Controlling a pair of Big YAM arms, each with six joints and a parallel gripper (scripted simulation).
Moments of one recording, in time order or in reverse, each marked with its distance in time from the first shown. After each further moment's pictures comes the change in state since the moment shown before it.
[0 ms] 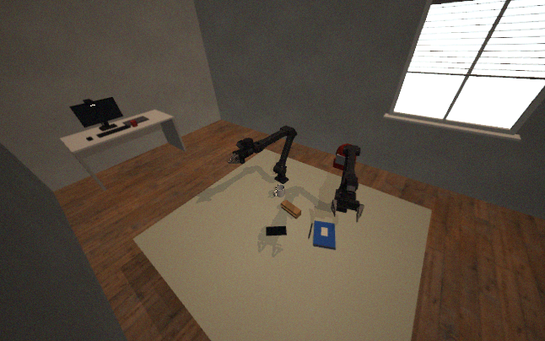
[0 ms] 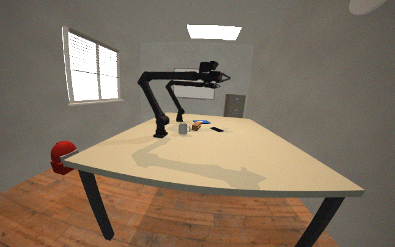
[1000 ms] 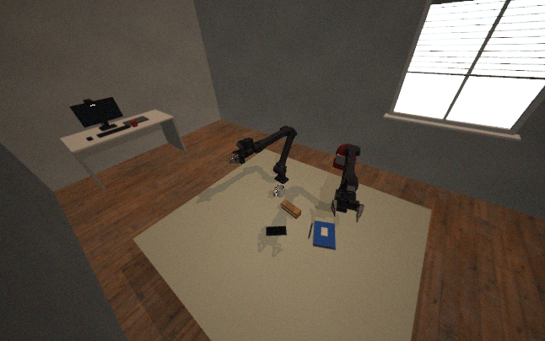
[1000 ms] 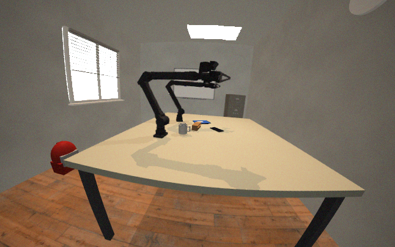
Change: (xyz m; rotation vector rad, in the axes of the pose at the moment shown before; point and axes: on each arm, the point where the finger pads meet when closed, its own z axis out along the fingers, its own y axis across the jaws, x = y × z) left arm 0.000 0.000 0.000 -0.001 0.000 0.000; right arm -0.001 0.000 0.000 0.000 -0.001 0.000
